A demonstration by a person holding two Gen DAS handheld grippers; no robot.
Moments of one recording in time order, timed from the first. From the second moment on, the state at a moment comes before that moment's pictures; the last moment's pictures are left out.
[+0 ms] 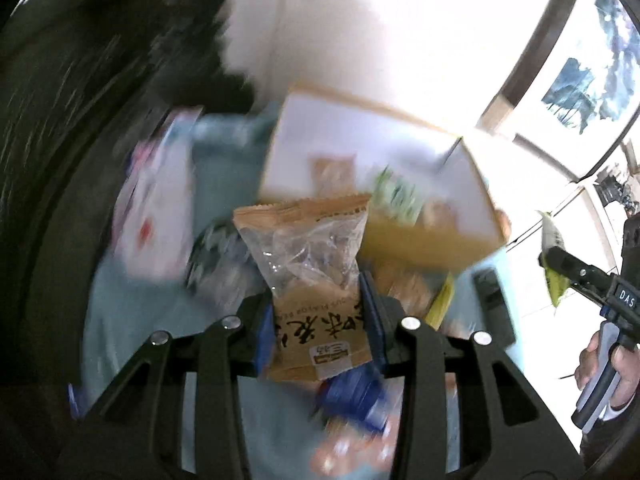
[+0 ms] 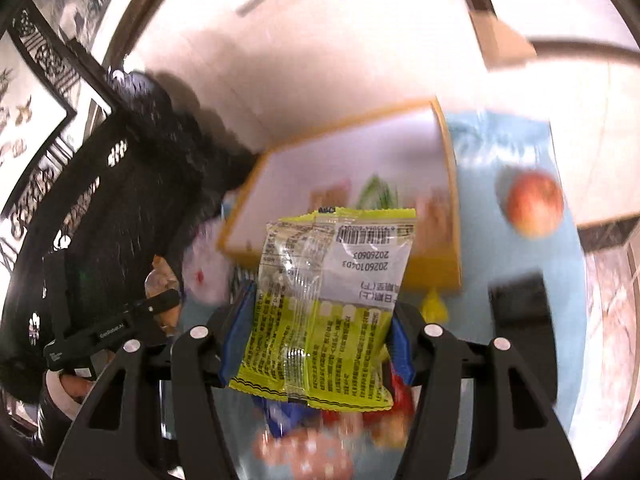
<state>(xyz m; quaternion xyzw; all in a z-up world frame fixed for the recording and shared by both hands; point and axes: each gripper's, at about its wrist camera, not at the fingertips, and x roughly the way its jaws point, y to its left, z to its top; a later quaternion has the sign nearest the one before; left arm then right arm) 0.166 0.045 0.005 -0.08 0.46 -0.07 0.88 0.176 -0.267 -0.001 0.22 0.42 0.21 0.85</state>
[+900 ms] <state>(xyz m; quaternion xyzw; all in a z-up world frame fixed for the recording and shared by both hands) 0.210 0.000 -0.029 -0.03 0.49 -0.03 0.87 0.180 -0.254 -0.043 0.12 0.45 0.07 0.88</state>
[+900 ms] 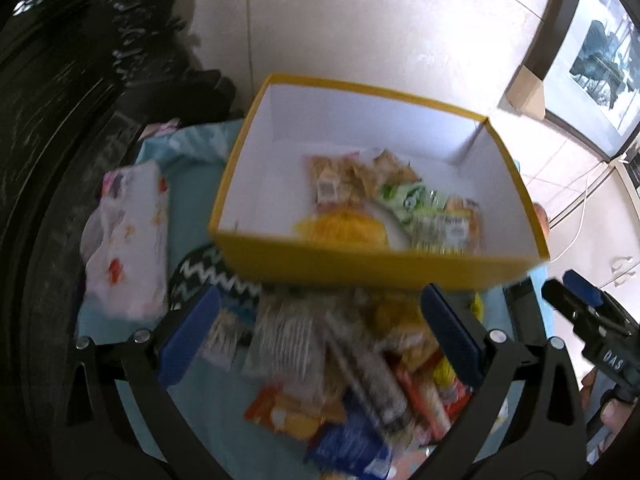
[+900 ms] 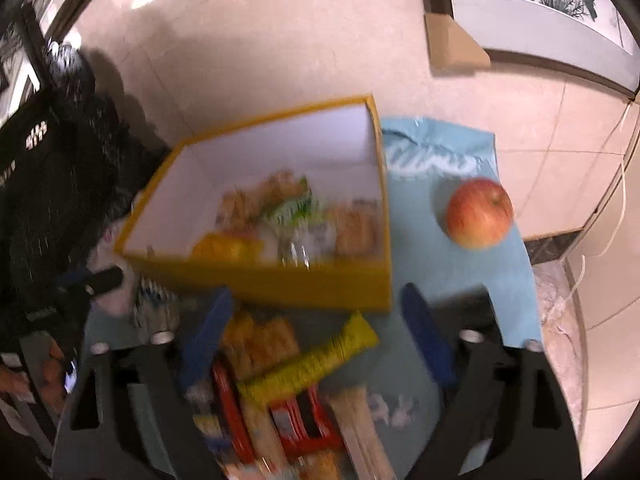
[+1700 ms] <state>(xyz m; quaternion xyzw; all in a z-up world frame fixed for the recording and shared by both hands) 0.092 0.017 -0.080 -0.06 0.56 -0.05 0.83 0.087 -0.227 -0.089 0.06 0.55 0.03 0.83</state>
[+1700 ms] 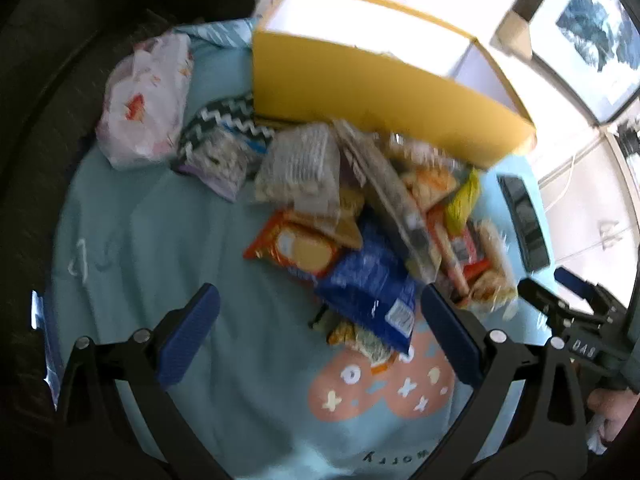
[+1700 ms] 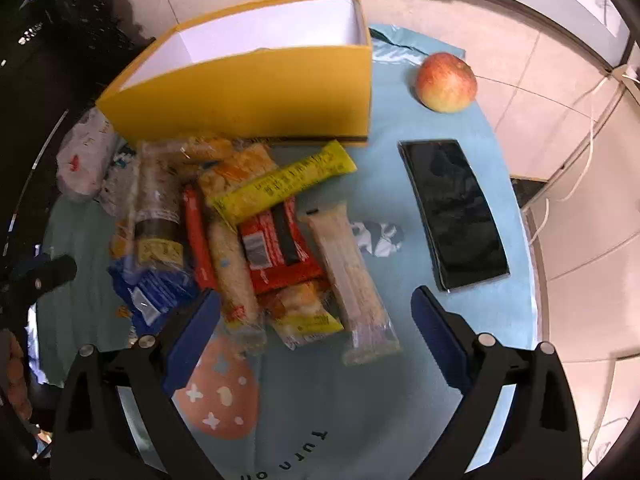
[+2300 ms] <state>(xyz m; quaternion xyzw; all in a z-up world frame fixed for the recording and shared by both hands) 0.071 0.000 -0.115 -0.03 0.60 -0.08 0.80 0.067 -0.219 -0.126 0.04 0.59 0.00 0.81</state>
